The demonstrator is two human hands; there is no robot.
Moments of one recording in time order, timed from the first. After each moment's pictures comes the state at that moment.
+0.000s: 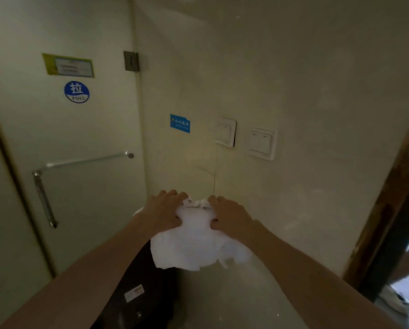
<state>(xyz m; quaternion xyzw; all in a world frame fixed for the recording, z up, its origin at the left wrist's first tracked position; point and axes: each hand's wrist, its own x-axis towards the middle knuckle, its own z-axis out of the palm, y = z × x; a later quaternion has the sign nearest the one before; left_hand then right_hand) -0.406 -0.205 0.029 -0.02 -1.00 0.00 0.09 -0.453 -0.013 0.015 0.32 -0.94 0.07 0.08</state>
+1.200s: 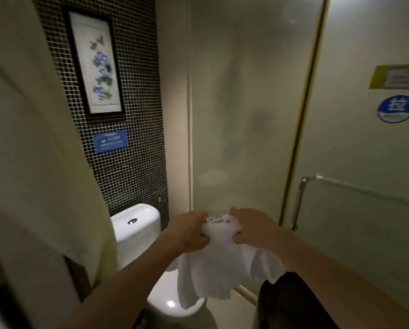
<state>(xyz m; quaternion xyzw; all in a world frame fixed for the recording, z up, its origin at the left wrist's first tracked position) -0.168 -0.394 0.006 0.60 -0.79 0.00 0.11 -0.370 -0.410 0.017 0.84 -0.54 0.07 0.01</state>
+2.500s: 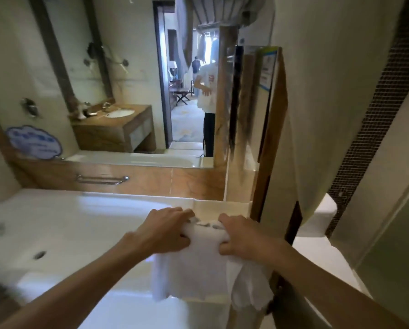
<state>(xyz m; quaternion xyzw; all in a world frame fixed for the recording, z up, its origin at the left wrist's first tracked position) 0.145 -0.042 -0.021 0.88 -0.48 0.02 0.02 0.022 -0.214 -0.037 0.99 -0.10 -0.01 -0.11</state>
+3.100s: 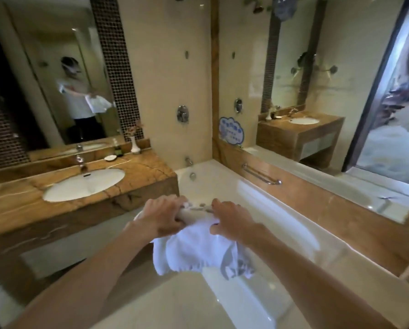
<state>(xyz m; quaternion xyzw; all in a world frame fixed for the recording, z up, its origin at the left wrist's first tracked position) 0.088 0.172 -0.008 1.00 0.01 0.07 0.01 0.156 -0.018 -0.025 0.94 0.33 0.02 -0.11</state>
